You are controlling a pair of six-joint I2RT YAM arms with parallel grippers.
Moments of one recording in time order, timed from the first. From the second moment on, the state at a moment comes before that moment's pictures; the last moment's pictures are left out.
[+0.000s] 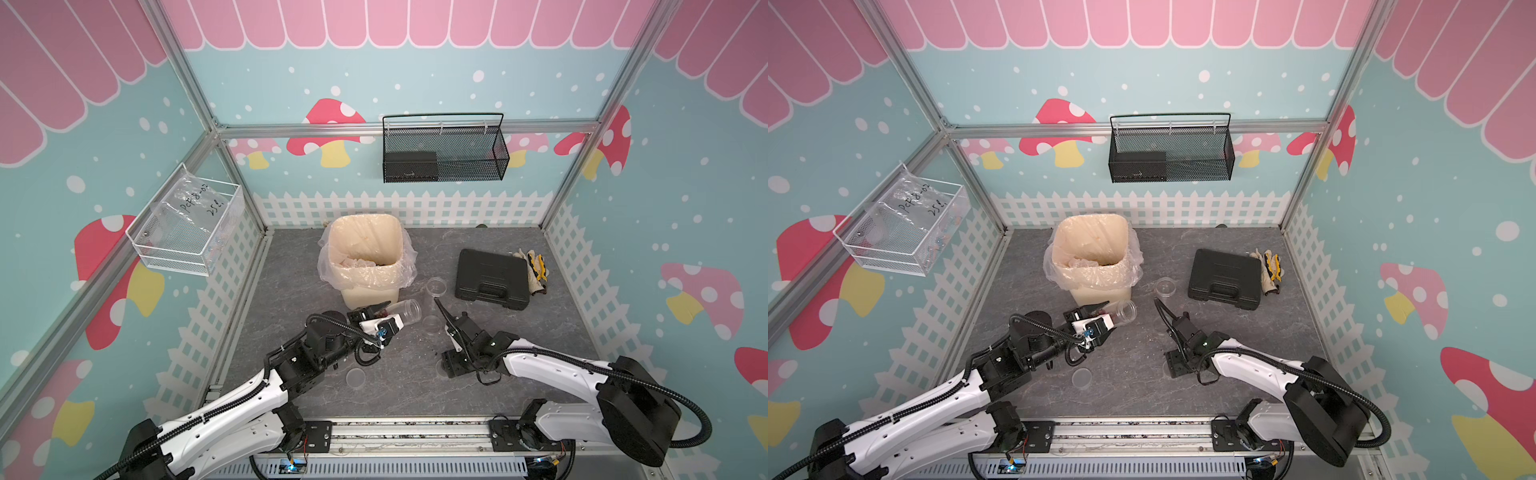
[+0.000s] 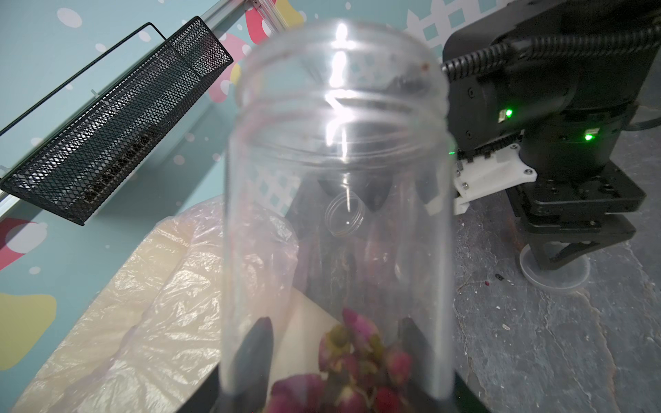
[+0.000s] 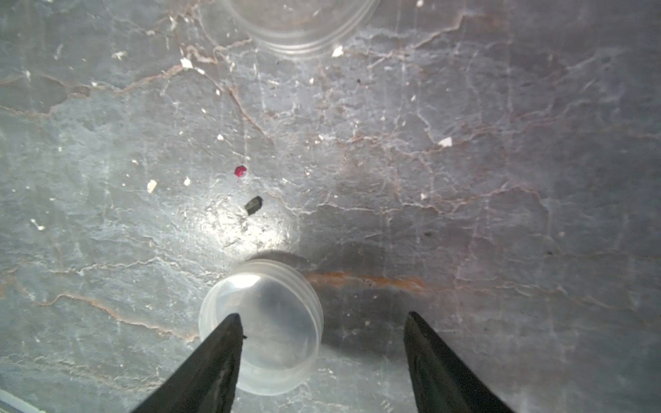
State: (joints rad) left arm -0.83 0.86 0.58 0.05 0.05 0.66; right arm 0.76 1.28 0.59 -0.52 0.00 0.45
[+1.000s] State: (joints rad) left arm -0.81 0.97 1.17 -0.40 -0.24 0.68; right arm 0.77 0.88 0.72 -0.42 0.09 0.38
